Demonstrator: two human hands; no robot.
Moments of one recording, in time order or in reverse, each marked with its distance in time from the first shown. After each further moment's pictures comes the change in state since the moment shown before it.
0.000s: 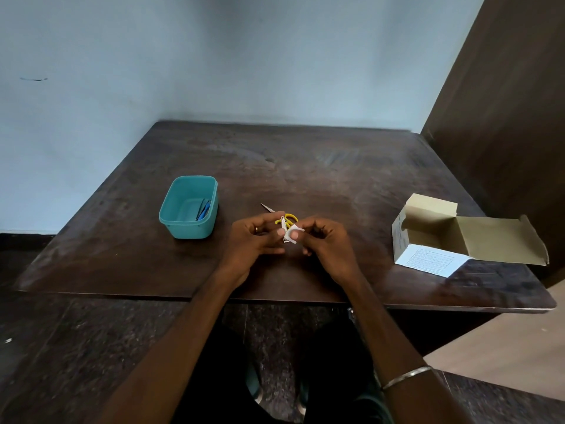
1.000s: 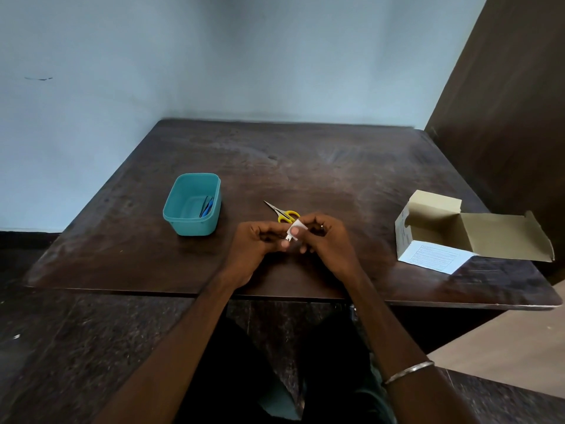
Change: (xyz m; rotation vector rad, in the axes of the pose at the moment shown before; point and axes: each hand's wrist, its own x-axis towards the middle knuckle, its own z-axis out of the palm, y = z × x) left_hand -0.004 -0.009 -0.003 0.112 -0.090 0.095; right_hand -0.001 -0.005 0.003 -0.077 -0.008 0.011
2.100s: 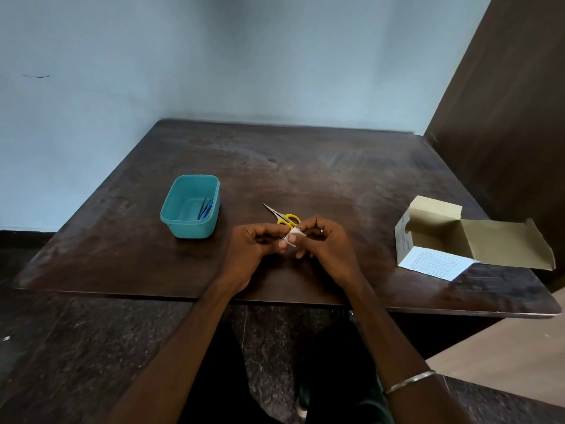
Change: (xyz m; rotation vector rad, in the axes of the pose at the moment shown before) left_hand -0.003 0.005 0.000 0.018 0.100 0.001; right_hand 0.000 -0.004 0.001 0.009 0.004 0.049
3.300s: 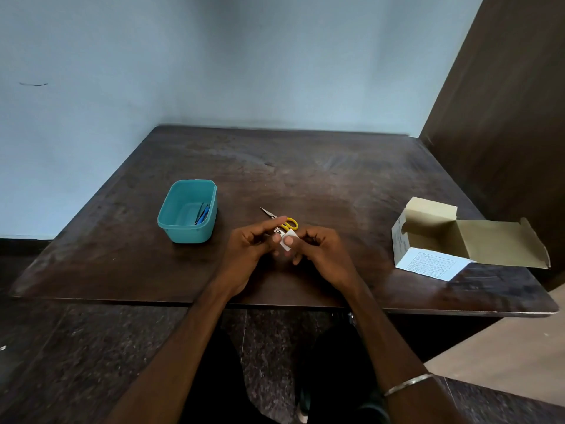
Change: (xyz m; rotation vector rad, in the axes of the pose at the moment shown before) left_hand 0.001 -0.001 0.000 -0.085 -0.072 0.068; right_hand -0.003 0.001 0.000 -0.010 -0.138 -0.038
